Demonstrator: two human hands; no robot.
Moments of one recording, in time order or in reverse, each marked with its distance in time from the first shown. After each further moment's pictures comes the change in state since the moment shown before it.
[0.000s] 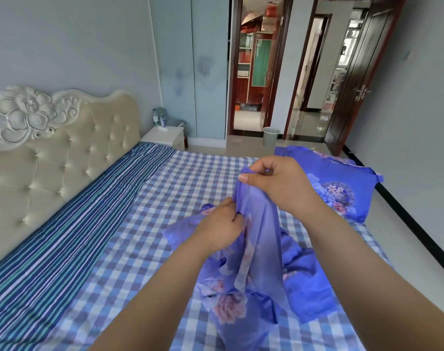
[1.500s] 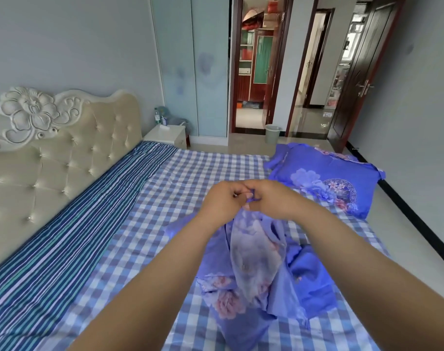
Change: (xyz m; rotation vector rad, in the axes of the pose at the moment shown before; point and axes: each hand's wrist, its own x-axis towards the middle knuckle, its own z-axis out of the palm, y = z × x) left_hand 0.020 0.037 -0.005 -0.130 0.118 -0.029; right_hand 0.008 0.055 -0.009 -0.486 -0.519 0.025
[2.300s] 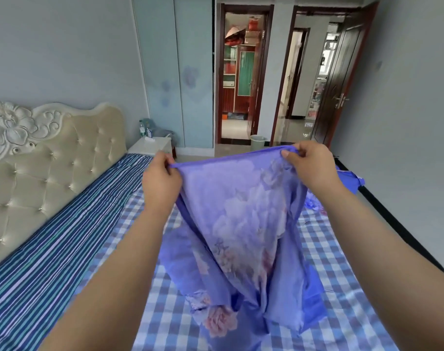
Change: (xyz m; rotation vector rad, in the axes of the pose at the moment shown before) left_hand 0.037 -0.022 -0.080 0.137 0.724 0.102; right_hand -0.014 0.027 -0.080 0.184 0.805 0.245
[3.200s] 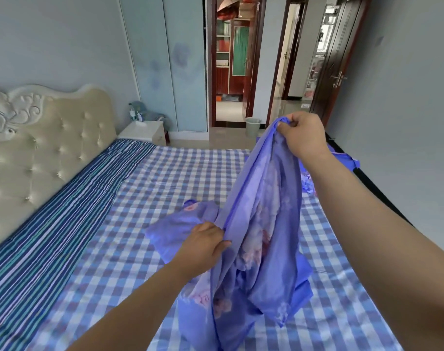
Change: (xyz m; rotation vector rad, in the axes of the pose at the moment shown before) left_hand -0.139 -0.070 0.079 0.228 -0.639 0.677; right_hand 0.044 0.014 0.010 0.066 0.049 0.002
